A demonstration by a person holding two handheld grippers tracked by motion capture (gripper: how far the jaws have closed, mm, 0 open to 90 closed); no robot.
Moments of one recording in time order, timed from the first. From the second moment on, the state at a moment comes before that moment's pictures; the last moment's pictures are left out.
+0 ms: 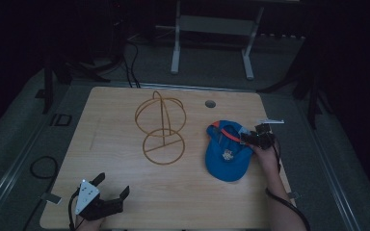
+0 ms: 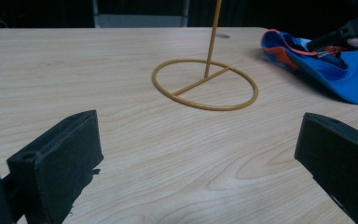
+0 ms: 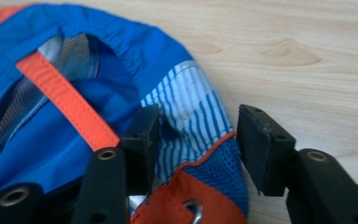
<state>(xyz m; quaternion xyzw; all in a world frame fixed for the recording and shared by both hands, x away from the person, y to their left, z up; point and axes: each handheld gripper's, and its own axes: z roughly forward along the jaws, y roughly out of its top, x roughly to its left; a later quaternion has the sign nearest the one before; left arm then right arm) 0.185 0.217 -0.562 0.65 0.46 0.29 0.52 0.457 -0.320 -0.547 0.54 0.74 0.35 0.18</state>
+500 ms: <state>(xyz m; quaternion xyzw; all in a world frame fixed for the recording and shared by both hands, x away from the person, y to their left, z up) 0.185 0.219 -0.564 0.64 0.46 0.29 0.53 0.452 -0.303 -0.542 0.51 0.78 0.31 0.21</state>
